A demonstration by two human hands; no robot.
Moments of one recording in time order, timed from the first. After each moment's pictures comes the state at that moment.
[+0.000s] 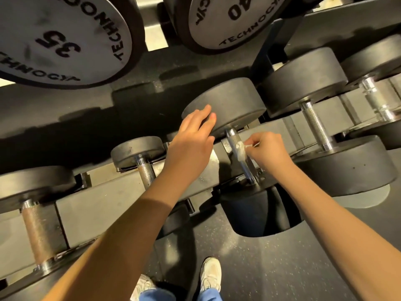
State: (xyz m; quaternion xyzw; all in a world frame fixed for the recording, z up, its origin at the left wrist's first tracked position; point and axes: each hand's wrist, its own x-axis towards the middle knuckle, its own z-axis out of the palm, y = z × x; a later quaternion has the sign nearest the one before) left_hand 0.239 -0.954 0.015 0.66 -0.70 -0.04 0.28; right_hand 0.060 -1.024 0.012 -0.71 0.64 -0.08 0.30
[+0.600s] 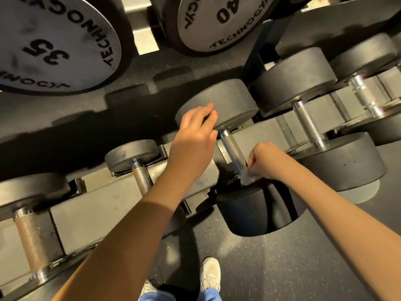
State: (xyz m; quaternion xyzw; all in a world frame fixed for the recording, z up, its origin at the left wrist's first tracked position) left_hand 0.227 -0.970 0.017 0.62 -0.71 0.01 0.32; right_hand 0.055 -1.030 0.033 -0.68 0.63 0.26 0.26
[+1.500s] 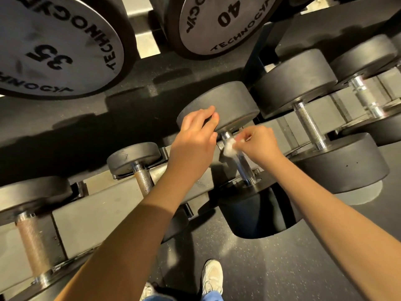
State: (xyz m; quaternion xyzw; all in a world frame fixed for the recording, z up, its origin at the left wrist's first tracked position) left_hand 0.230 -0.971 0.017 0.62 -0.71 0.00 0.32; right_hand 0.071 -1.039 0.011 -0.70 0.64 -0.12 0.31
